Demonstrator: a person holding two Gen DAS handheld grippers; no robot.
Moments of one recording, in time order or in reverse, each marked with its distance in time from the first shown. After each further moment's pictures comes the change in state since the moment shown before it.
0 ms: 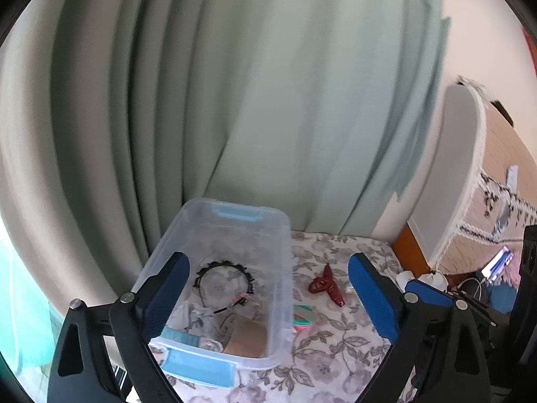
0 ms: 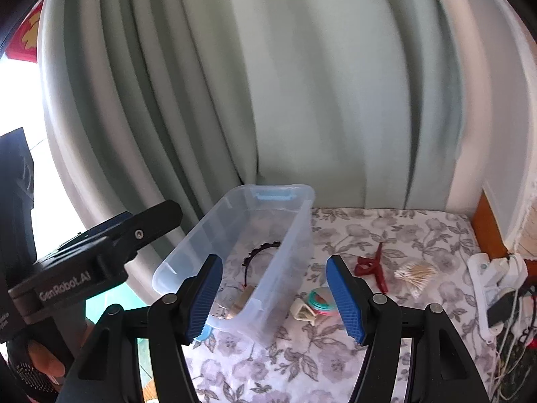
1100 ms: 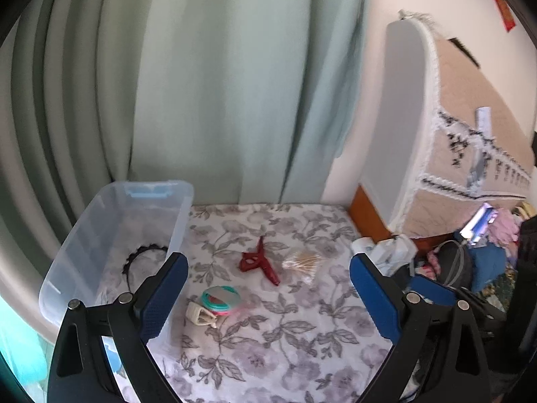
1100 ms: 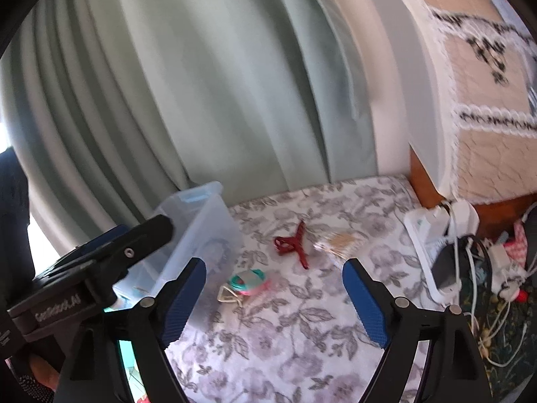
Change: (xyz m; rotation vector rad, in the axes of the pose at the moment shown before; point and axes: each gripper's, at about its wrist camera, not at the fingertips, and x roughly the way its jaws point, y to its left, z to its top) left arm 0.050 -0.120 -0.035 0.095 0.106 -0.074; right arm -0.040 -0.132 -0.045 0.204 0.007 -0.107
